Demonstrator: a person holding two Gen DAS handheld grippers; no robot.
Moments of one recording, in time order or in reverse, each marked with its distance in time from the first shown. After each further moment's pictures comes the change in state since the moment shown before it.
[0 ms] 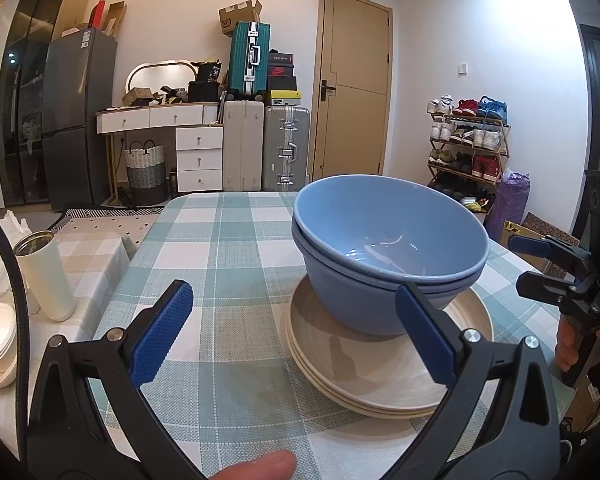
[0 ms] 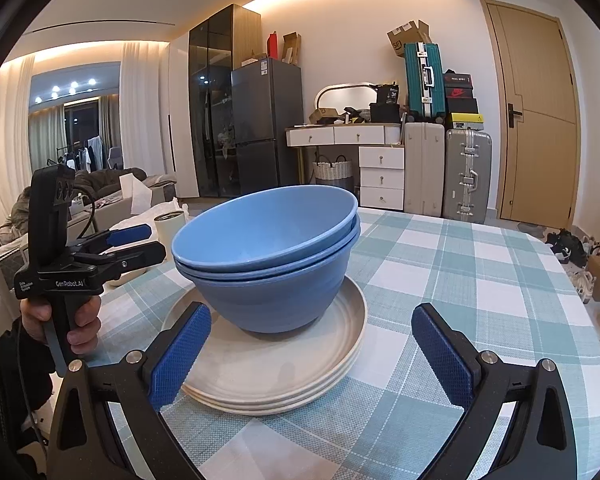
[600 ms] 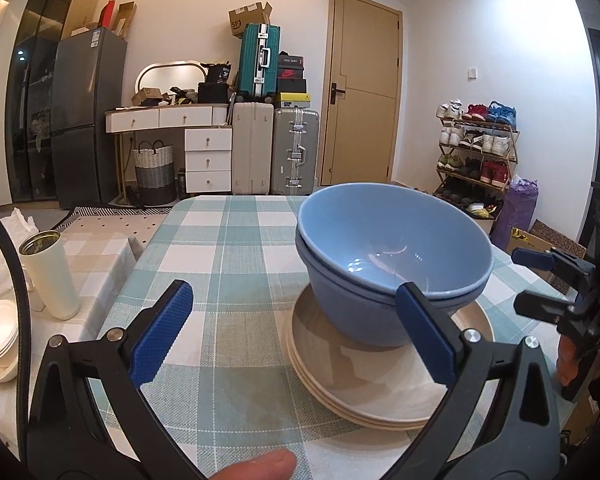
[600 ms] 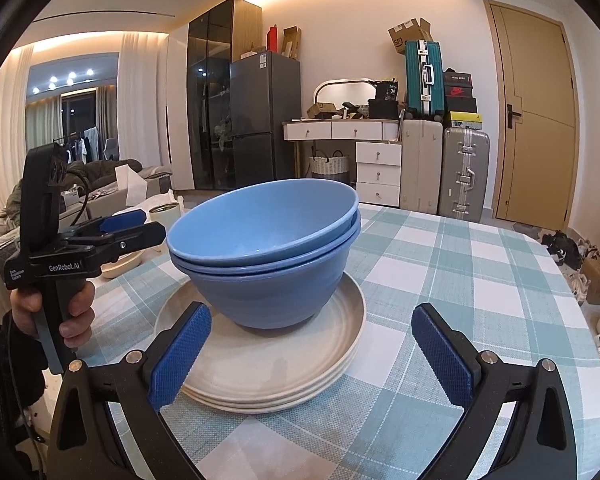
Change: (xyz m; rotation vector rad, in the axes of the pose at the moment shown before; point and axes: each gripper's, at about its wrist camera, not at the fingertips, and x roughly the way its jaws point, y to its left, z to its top) left arm -0.001 -0.005 0.005 -0.012 -0.006 0.032; right arm 0.006 0.001 -0.001 -0.009 0.019 -0.014
